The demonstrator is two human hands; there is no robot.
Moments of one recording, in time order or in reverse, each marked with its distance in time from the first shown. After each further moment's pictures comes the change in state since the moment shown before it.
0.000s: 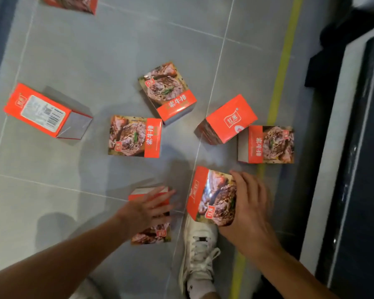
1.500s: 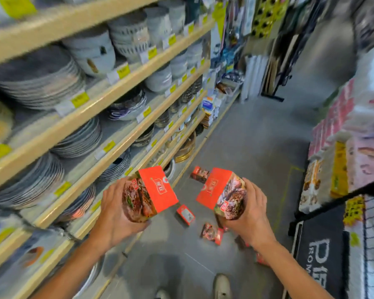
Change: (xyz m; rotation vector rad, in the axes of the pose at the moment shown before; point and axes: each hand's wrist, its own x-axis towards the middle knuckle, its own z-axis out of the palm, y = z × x) left_hand -0.758 0.088 -0.477 -0.868 1.185 -1.418; right_hand -0.193 -0.452 -0.581 0.354 0.285 -0.450
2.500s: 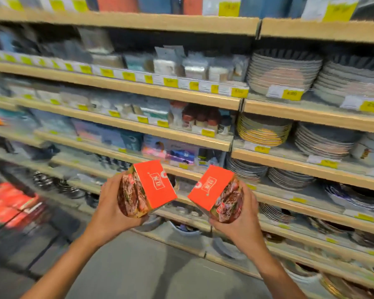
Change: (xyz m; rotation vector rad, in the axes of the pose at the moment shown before) left_hand -0.370 0.085 -0.147 0.214 1.033 -0.734; right_hand -0.053 -0.311 0.100 0.567 -0.849 -0.953
